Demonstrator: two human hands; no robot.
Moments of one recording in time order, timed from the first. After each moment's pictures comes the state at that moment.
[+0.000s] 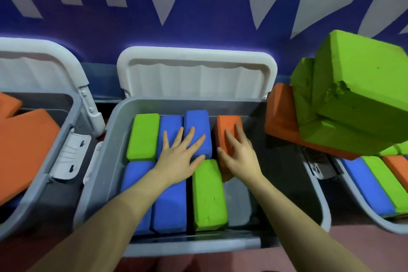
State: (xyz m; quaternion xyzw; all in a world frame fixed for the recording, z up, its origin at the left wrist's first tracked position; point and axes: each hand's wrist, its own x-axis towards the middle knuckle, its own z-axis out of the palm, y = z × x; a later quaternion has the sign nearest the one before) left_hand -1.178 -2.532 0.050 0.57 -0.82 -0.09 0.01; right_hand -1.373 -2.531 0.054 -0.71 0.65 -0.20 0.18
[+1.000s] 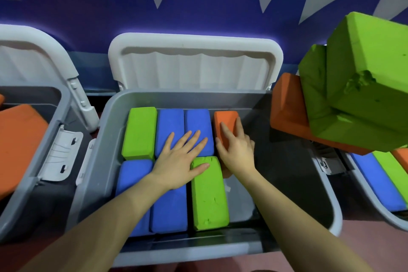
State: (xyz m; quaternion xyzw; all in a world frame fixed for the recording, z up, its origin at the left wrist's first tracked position) left_hand -1.170 -2.526 0.028 0.52 -0.85 -0.08 0.02; right_hand -1.353 -2.548 0.032 -0.68 0.71 -0.13 0.12
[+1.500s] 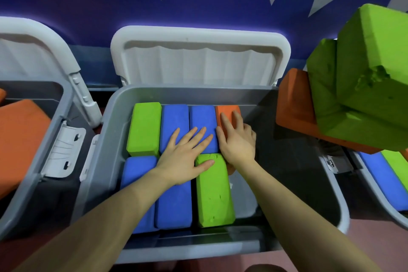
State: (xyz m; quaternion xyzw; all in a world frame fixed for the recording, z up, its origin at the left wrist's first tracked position) left_hand -1.169 -2.531 0.027 0.52 -0.85 -0.08 0.02; right_hand -1.345 -2.566 0.026 -0.69 0.72 -0.10 0.07
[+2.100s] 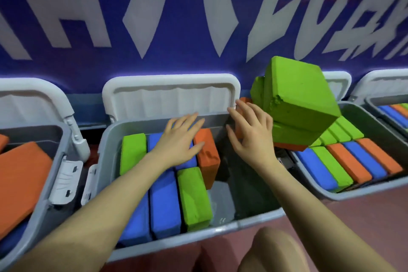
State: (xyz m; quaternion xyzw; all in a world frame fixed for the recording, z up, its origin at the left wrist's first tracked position) left_hand -1.194 -2.535 0.173 0.46 -0.88 -0.04 0.10; right_hand -1.402 -2.492 0.192 -0.73 0.57 -0.32 -0.20
